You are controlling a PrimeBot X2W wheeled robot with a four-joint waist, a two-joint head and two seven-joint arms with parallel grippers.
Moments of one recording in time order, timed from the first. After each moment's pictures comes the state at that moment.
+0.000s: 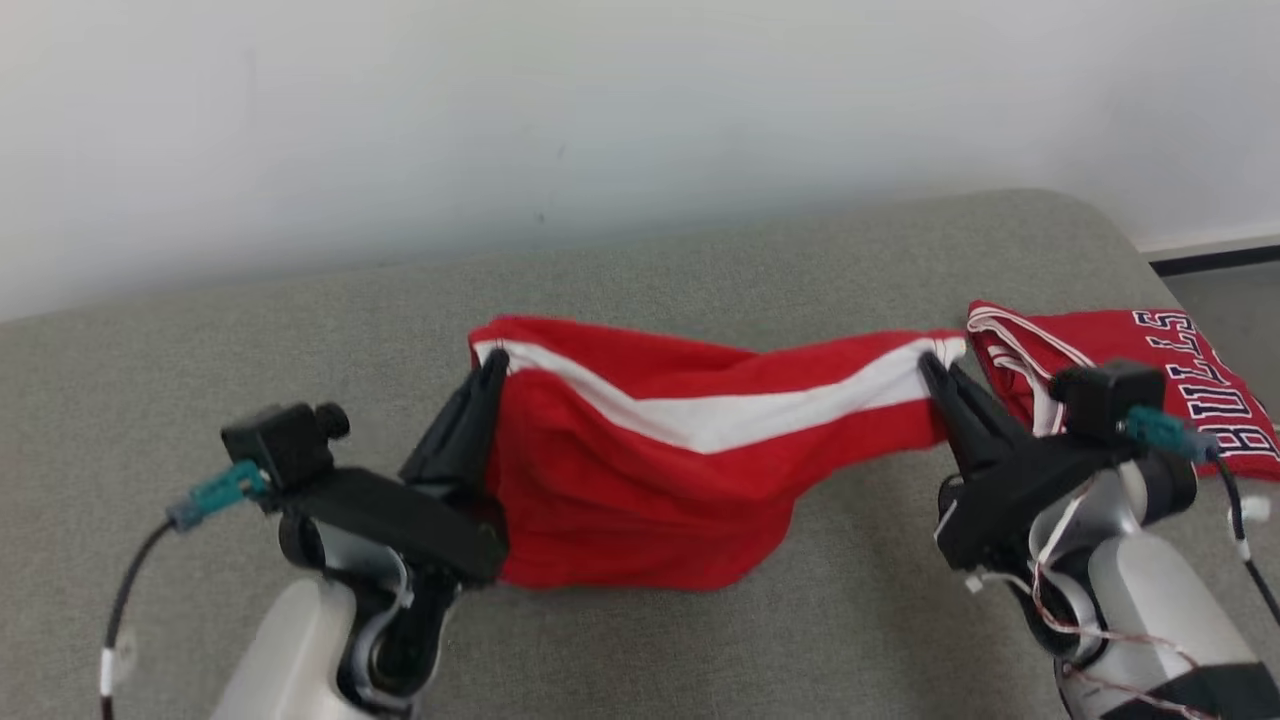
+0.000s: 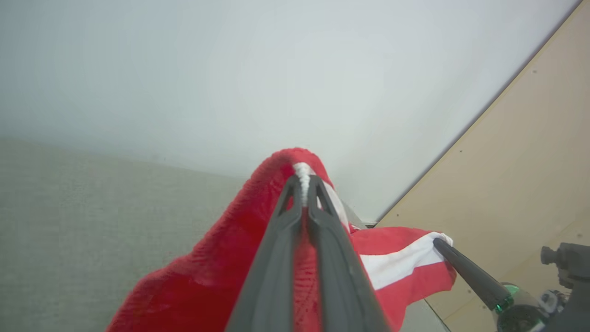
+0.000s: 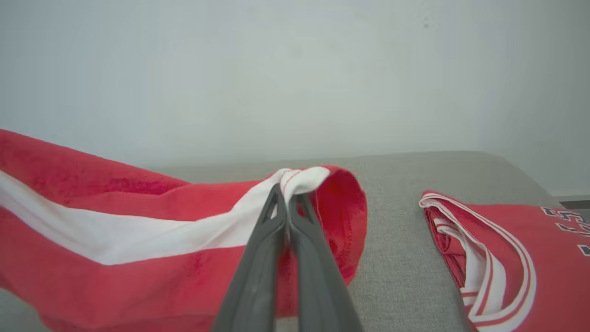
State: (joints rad) left arm -0.35 0.09 -0.28 0.20 -0.76 -0.10 -0.04; right arm -0.36 -0.21 0.19 0.28 0.41 0.13 0.12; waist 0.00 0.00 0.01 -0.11
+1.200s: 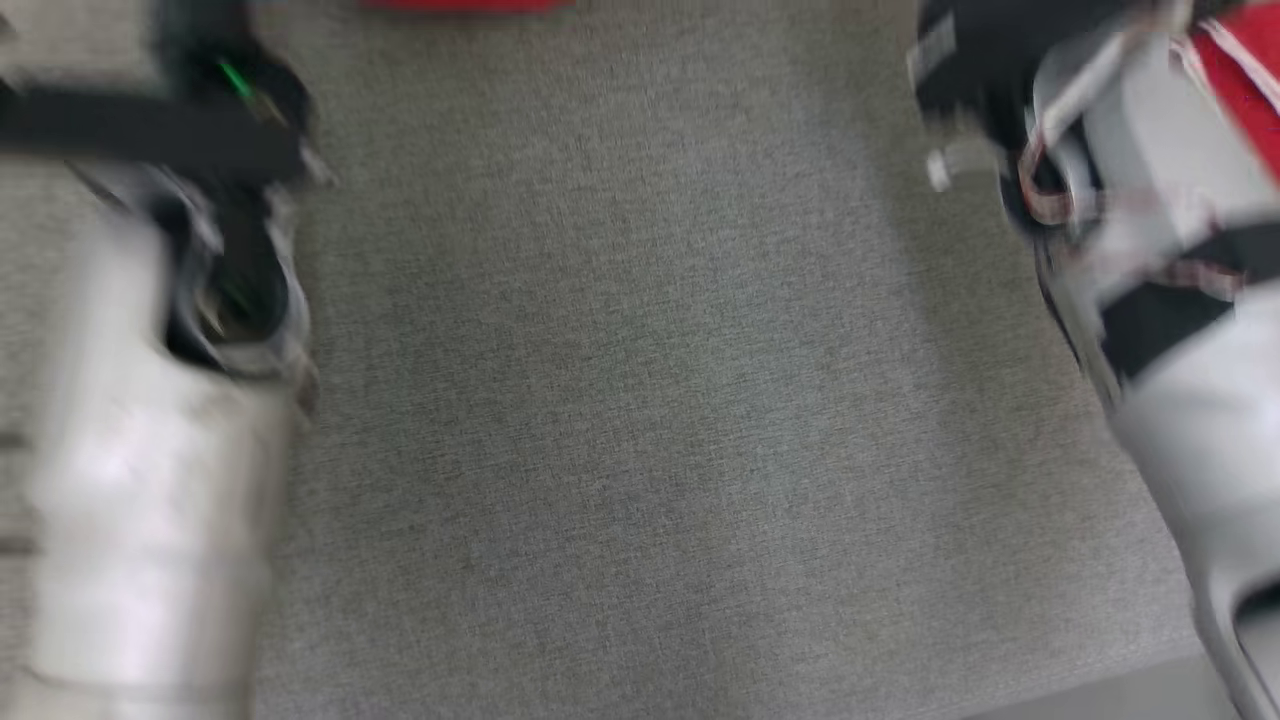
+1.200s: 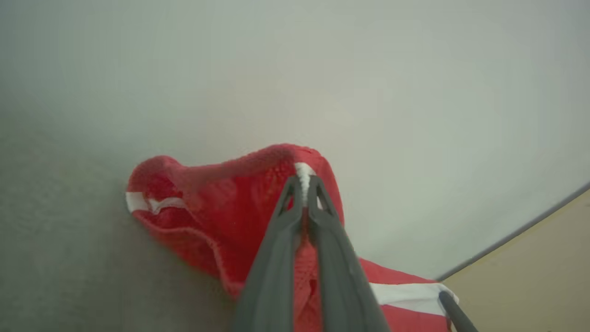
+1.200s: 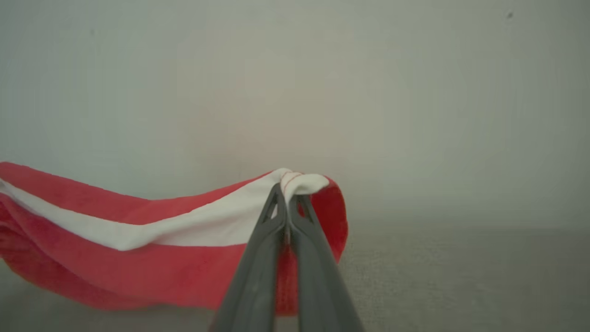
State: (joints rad) left arm -0.96 0.14 -0.16 0.40 -0.99 -0.13 -0.25; right arm -1.21 -0.23 0.46 0.72 0.60 0.13 -0.22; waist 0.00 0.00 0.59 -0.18
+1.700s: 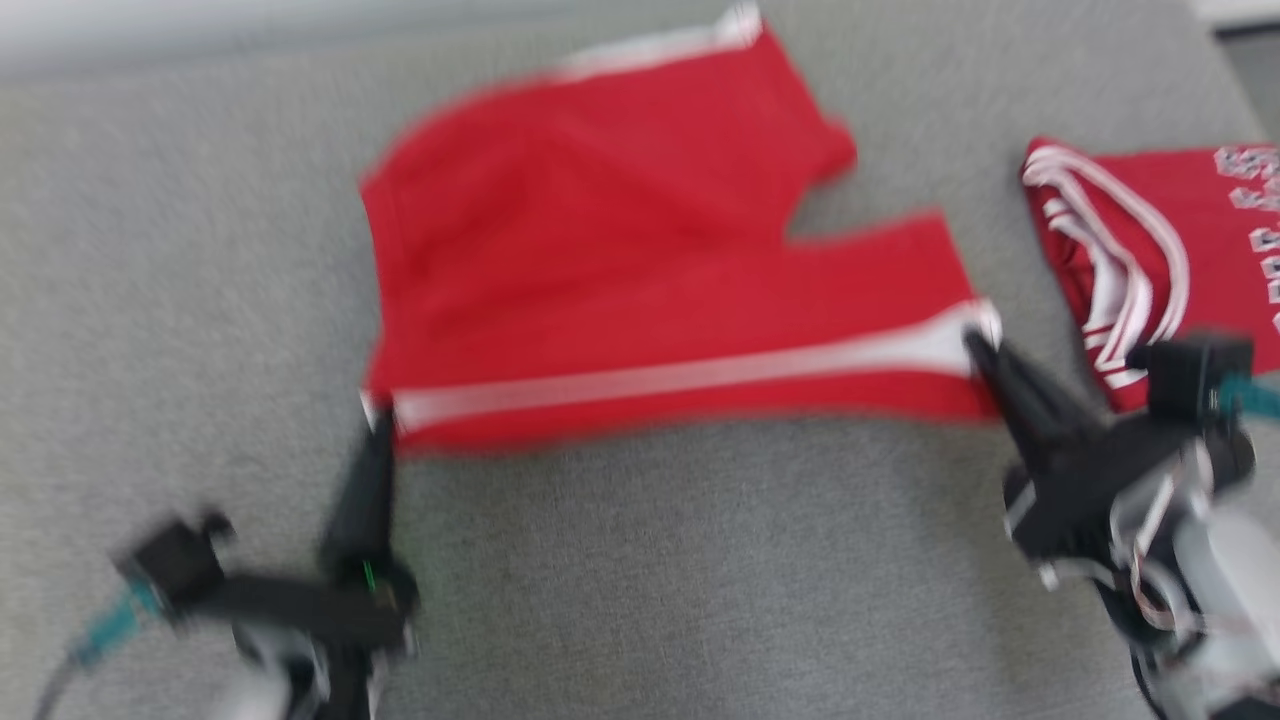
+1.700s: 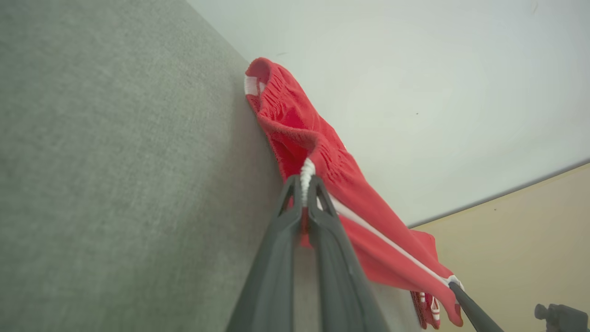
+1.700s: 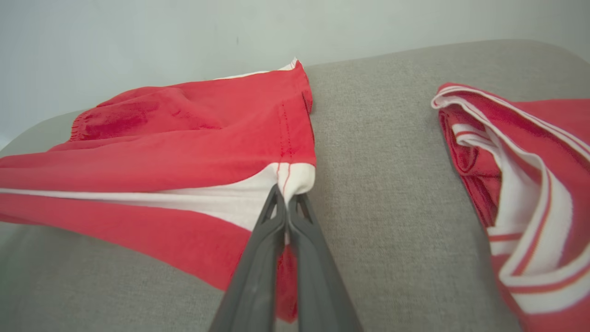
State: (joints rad) left arm -0.34 0.21 -0.29 0.24 -1.10 -0.13 -0.26; right arm -0.48 -0.44 0.35 0.25 0.71 0.13 0.09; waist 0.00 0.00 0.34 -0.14
